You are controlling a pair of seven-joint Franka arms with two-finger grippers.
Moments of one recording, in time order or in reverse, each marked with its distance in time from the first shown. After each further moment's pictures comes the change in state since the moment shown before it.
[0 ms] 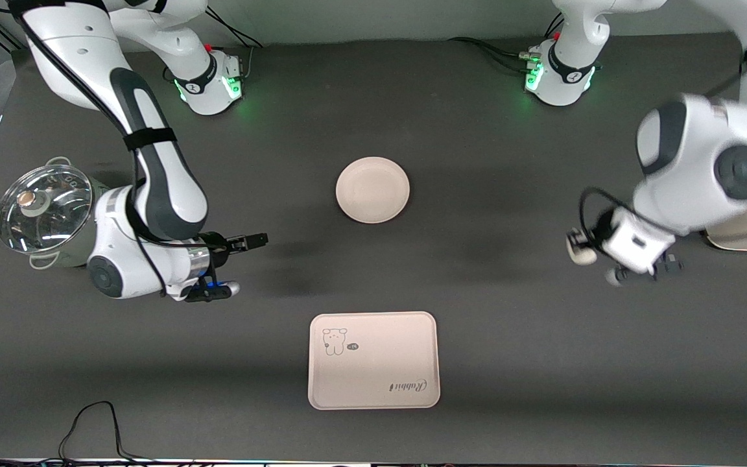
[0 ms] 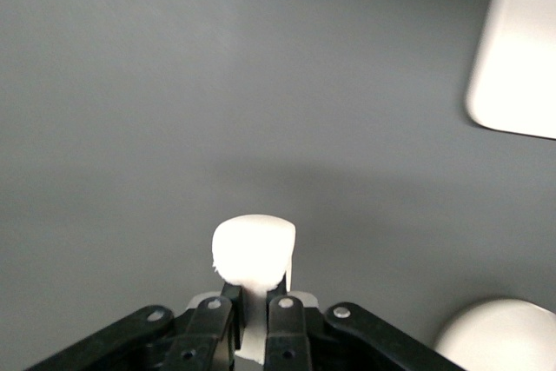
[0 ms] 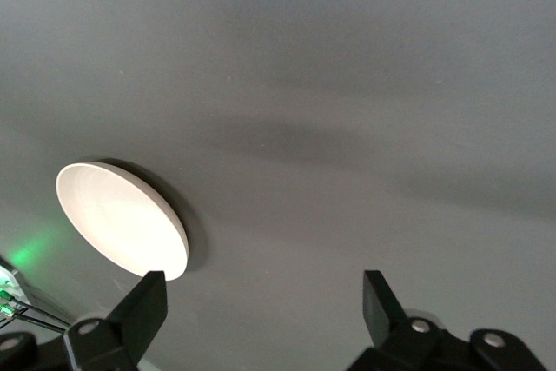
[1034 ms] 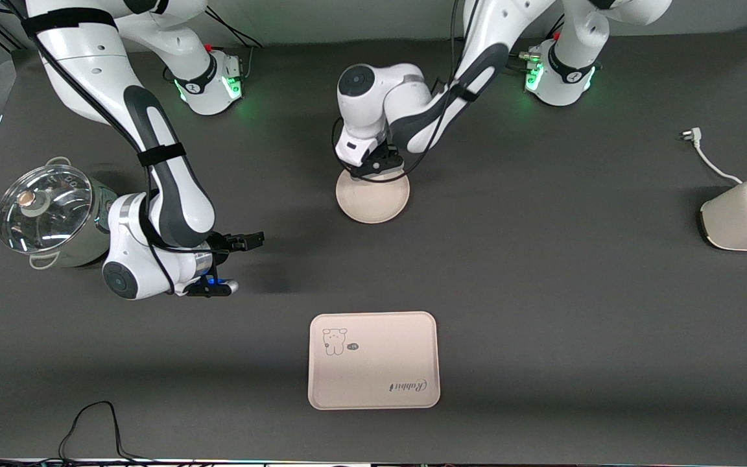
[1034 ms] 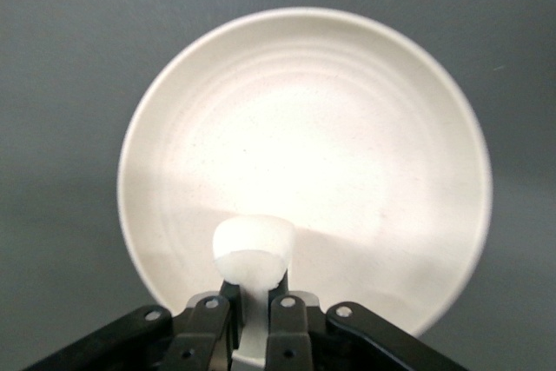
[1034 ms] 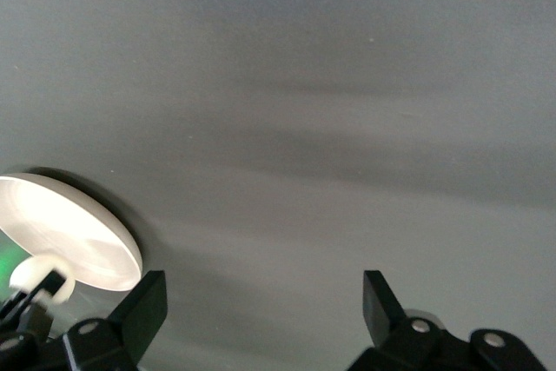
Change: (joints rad) left arm -0.501 0.482 -0.340 -0.037 0.538 0.387 -1.146; right arm 0.013 0.014 -0.053 -0.080 -0.019 0.016 0.016
